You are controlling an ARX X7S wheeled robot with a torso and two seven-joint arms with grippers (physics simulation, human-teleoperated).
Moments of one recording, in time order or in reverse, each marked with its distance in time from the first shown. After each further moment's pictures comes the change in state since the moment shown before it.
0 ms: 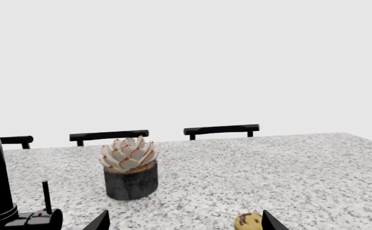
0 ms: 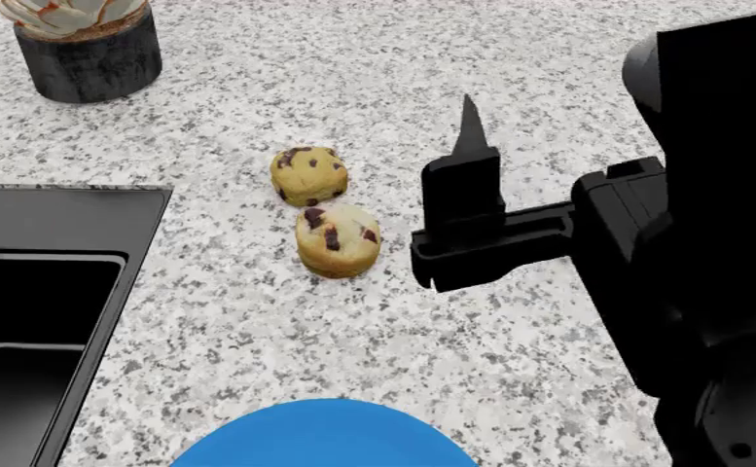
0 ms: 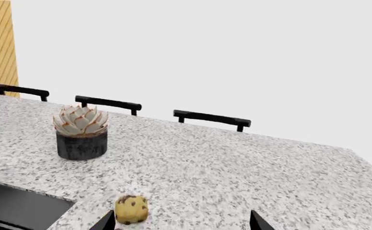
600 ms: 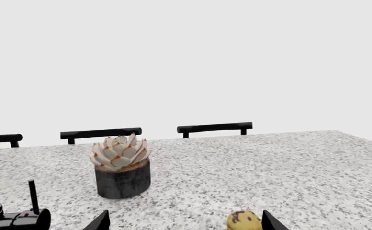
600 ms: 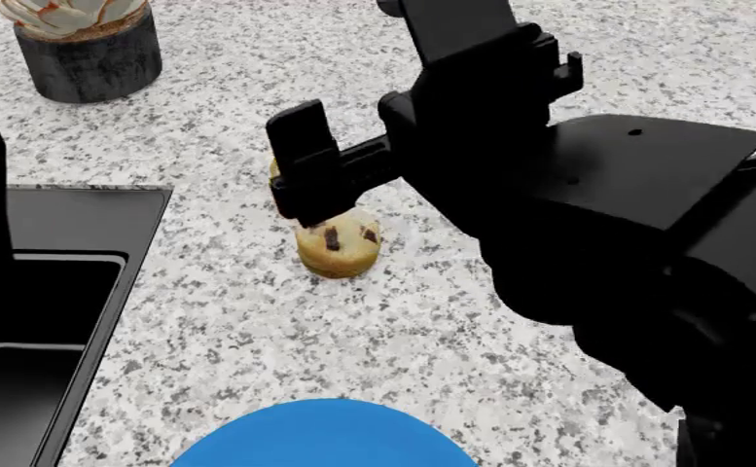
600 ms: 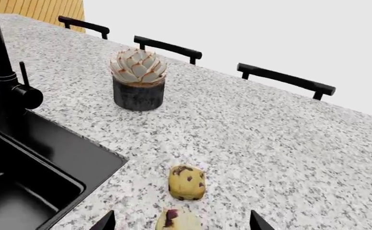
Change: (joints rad) left arm 0.027 -0.021 0.070 -0.038 0.044 0.091 0.031; right arm 0.271 -0.159 -0.508 0.517 -0.447 -0.159 -0.497
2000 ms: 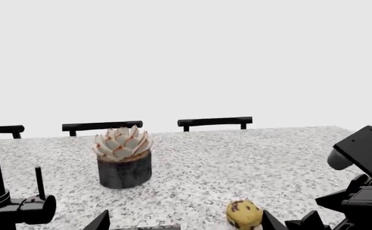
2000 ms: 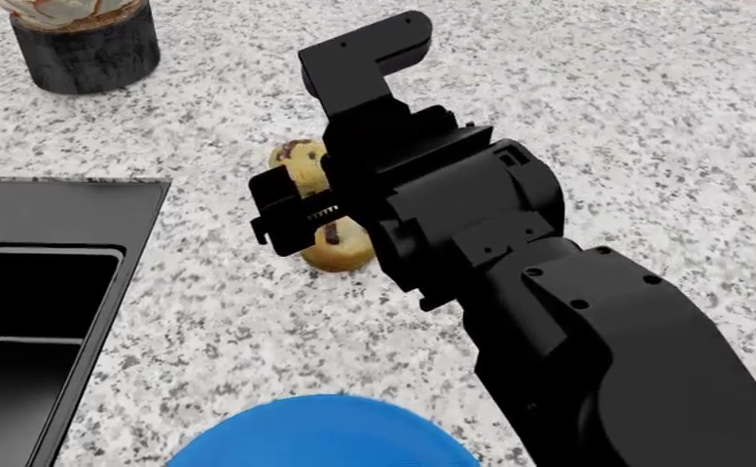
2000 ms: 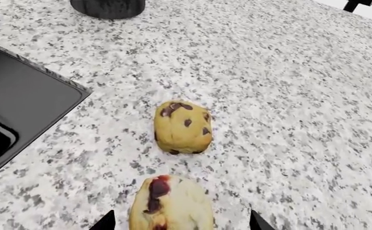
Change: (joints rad) left arm 0.035 -0.049 -0.085 0.034 -0.220 -0.013 -0.134; right arm 0.274 -0.349 -1.069 1.139 0.295 -0.702 -0.285
